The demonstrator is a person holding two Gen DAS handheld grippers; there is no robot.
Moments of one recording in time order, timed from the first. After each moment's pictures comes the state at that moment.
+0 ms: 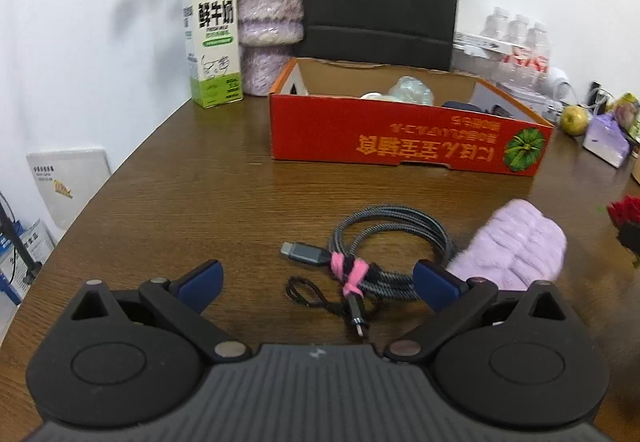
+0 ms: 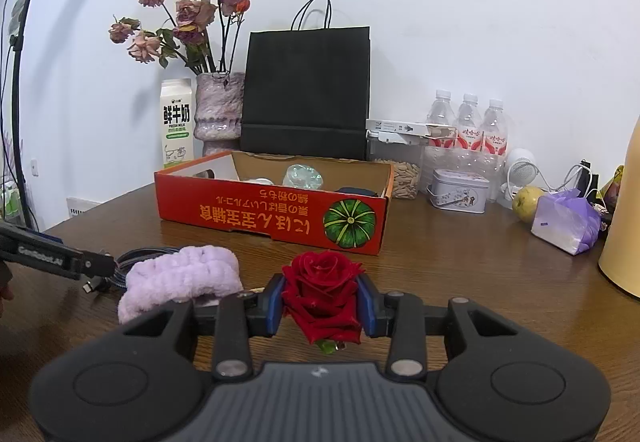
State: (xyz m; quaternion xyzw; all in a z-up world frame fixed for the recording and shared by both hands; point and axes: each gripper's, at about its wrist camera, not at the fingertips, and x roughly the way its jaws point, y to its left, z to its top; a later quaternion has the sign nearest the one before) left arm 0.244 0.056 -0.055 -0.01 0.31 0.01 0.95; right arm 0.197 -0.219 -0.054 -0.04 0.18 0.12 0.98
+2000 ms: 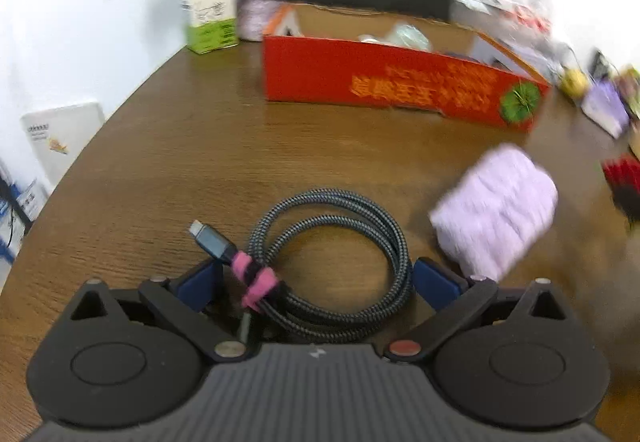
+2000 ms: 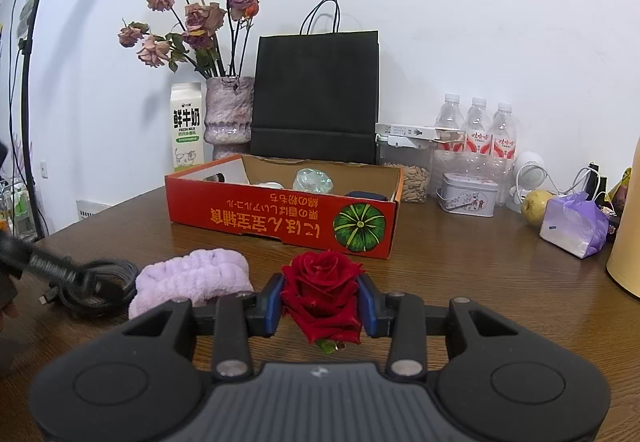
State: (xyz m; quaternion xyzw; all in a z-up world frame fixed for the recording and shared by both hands) left arm 0.228 0.050 -0.068 0.01 0.39 -0.01 0.92; right arm 0.195 -0.218 -0.053 -0.04 0.17 0.13 0.98
